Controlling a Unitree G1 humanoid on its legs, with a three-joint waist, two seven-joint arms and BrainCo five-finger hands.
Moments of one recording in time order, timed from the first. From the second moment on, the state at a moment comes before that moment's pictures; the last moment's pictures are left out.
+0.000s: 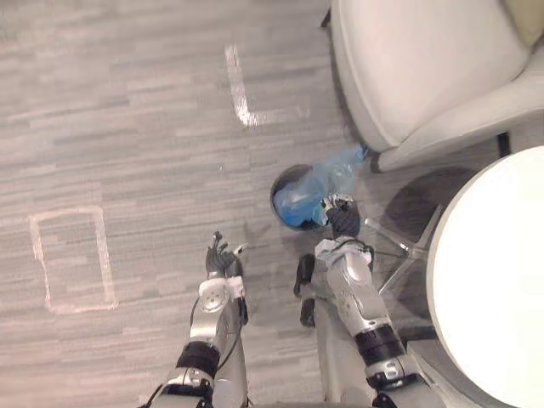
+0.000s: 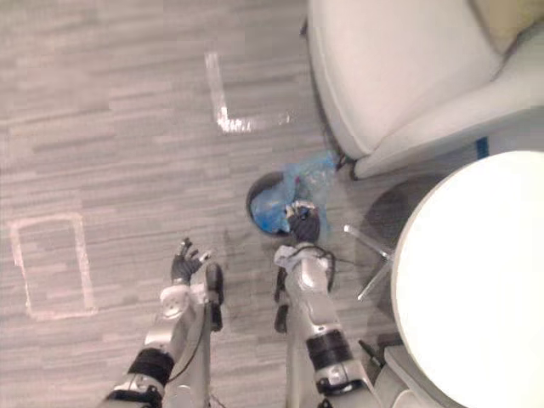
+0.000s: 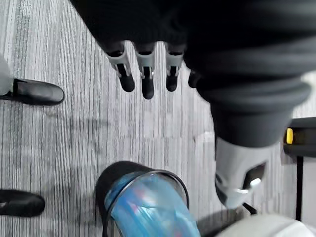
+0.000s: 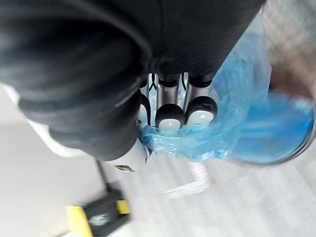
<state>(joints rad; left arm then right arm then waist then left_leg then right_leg) -0.15 -0.02 -0.01 0.60 -0.15 -0.12 0.25 -0.23 0.04 0.16 0.19 0.43 -0.16 -0.27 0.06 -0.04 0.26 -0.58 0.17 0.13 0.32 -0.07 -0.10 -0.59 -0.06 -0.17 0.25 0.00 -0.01</state>
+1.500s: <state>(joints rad) -0.05 0.24 -0.37 0.18 0.04 -0.19 0.03 -0.10 -0.13 0.41 -0.01 0.72 -0.13 0.15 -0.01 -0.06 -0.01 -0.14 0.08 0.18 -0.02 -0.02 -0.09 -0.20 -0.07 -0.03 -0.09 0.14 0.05</state>
